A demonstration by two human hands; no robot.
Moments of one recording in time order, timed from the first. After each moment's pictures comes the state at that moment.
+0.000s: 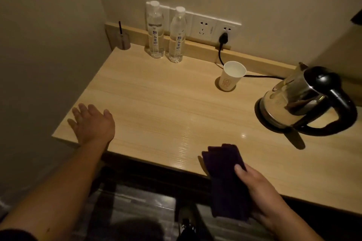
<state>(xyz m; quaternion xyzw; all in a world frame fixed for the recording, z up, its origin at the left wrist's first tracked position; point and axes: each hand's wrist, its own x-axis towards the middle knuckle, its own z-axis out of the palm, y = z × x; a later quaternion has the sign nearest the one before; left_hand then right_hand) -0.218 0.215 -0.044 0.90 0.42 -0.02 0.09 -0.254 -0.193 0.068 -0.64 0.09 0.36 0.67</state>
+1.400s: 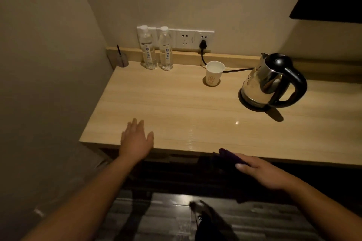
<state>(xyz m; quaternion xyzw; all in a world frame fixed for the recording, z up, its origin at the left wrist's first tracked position) -0.289 0.122 0.030 0.96 0.17 -0.10 0.22 -0.291 -0.251 0.072 -0.80 -0.12 0.41 0.42</state>
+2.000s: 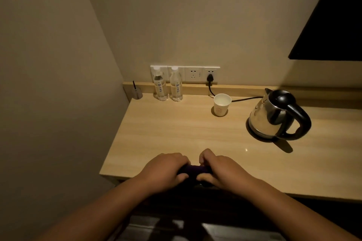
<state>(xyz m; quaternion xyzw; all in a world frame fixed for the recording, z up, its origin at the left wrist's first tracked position) -0.276 0.084 0.175 0.96 -0.19 -0.14 0.13 -0.242 -0.123 0.153 -0.89 -0.35 0.18 0.23</state>
